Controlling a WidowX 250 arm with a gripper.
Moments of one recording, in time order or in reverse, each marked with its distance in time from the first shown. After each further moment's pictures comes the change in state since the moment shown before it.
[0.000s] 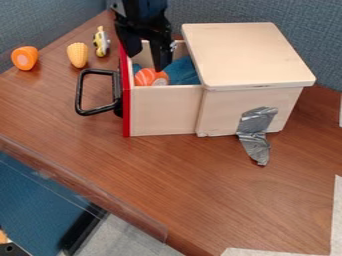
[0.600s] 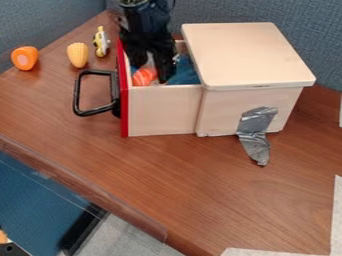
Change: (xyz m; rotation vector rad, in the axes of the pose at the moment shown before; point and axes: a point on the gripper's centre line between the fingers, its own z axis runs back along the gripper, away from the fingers) arm -0.007 -0.002 -0.014 0.007 0.007 -0.004
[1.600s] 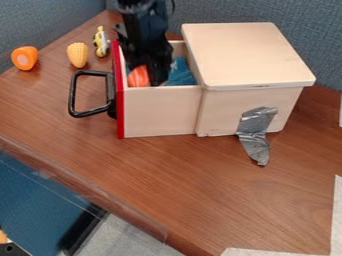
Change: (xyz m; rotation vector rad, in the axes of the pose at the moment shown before) arm -0.004 -0.008 0.011 -0.039 -0.006 -0.018
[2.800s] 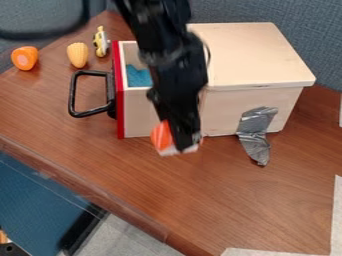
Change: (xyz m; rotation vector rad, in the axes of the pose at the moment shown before) arm -0.053 -0.114 -0.001 -0.114 -0.008 -0.359
